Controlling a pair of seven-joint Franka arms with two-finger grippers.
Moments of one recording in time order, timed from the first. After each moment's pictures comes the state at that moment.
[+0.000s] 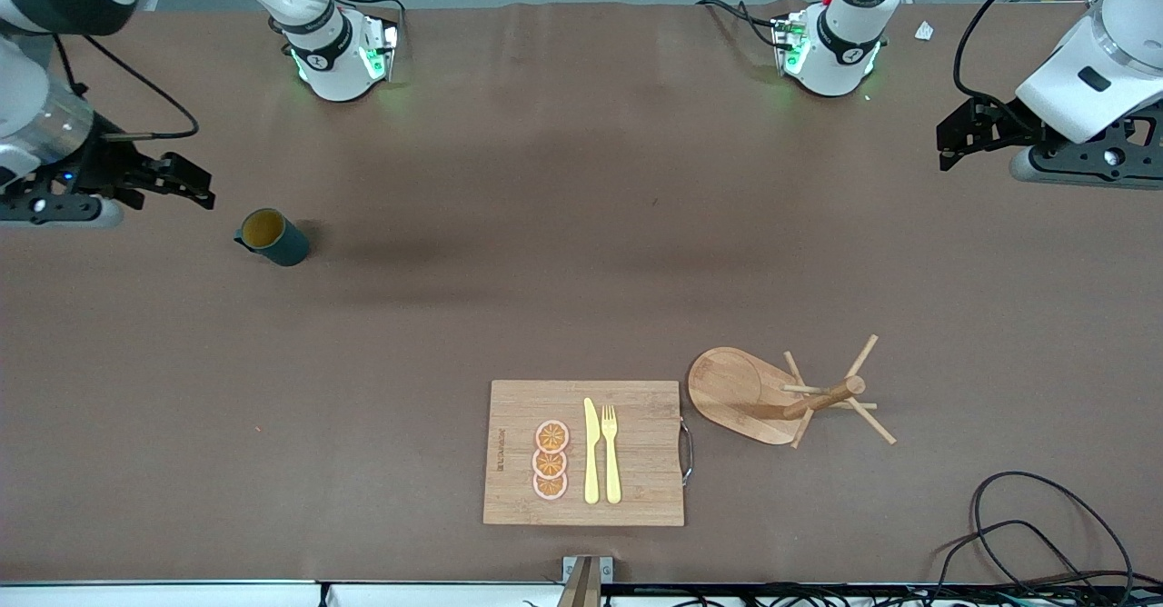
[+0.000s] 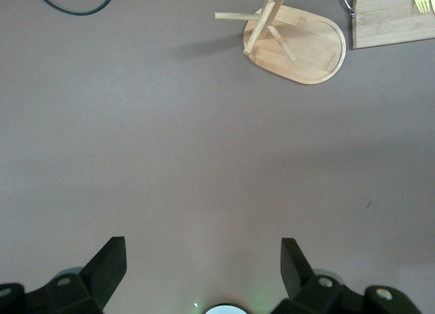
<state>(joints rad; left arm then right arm) -0.05 -0.01 -0.14 -1.52 0.05 1.46 -0.04 -0.05 -0.16 0.07 -1.97 0.02 1.78 0.03</state>
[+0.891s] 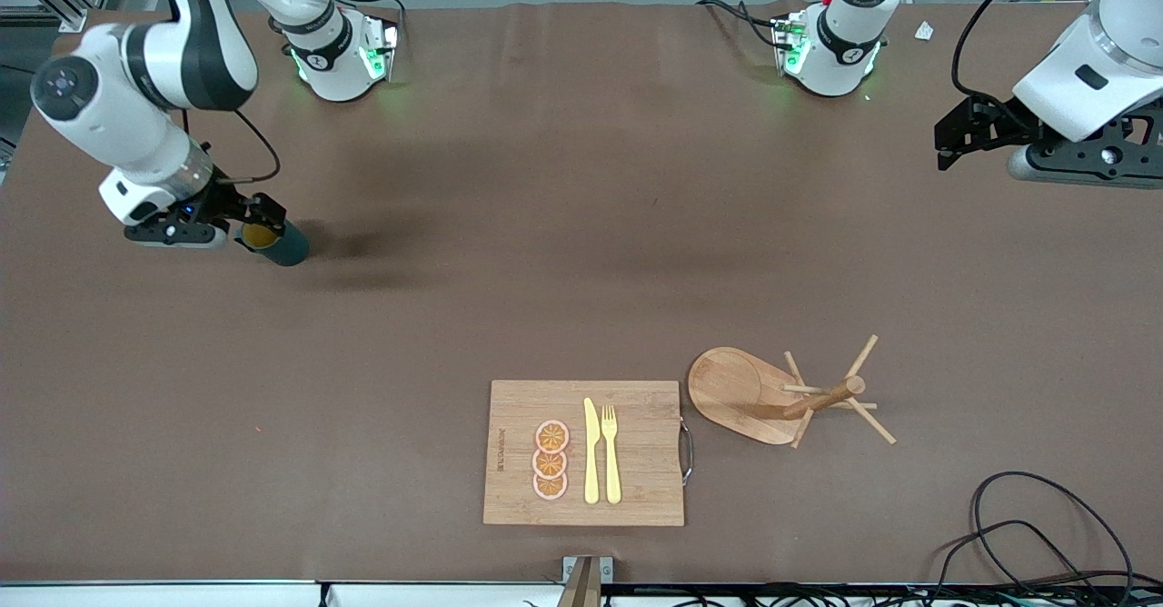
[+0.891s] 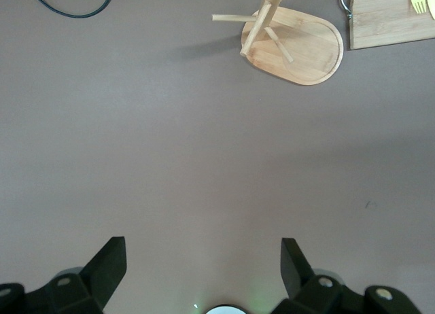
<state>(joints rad) -0.05 -0.01 -0.14 -1.52 0.05 1.46 -0.04 -0.07 -0.13 0.06 -2.45 0.02 2.34 0.03</state>
